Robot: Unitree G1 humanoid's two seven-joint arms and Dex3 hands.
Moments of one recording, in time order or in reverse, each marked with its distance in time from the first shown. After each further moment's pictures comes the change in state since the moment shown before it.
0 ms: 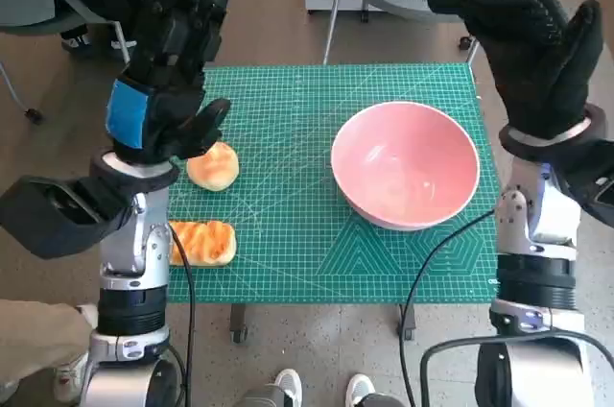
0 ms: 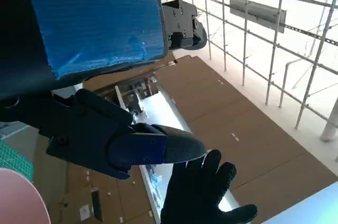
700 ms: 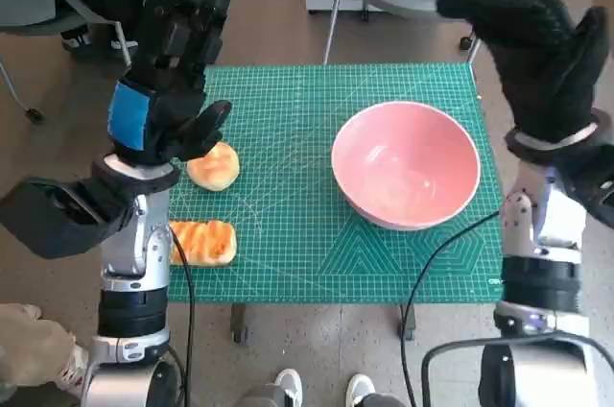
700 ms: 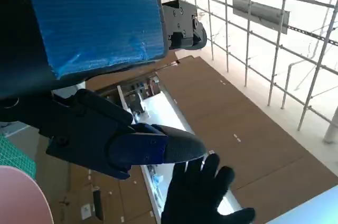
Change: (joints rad) left arm 0.011 -0.002 0.000 -0.006 0.000 0.005 0.003; right arm 0.007 -0.028 -0.028 0.073 0.000 -0.036 0.010
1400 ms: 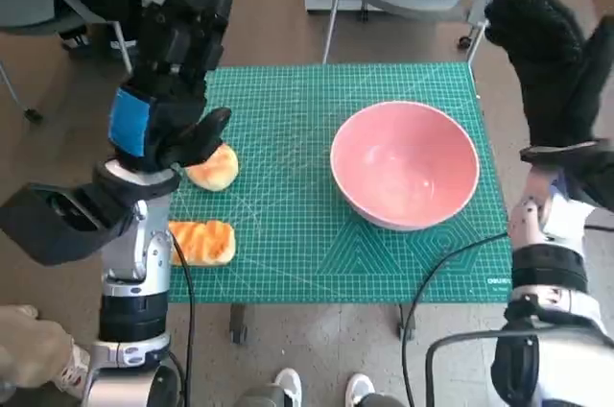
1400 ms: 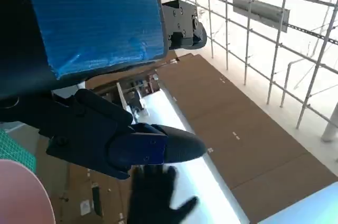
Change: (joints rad) left arm 0.024 -0.005 0.001 -0.017 -0.010 0.000 -0.015; right arm -0.094 -0.046 -0.094 0.569 -0.084 -0.135 -0.160
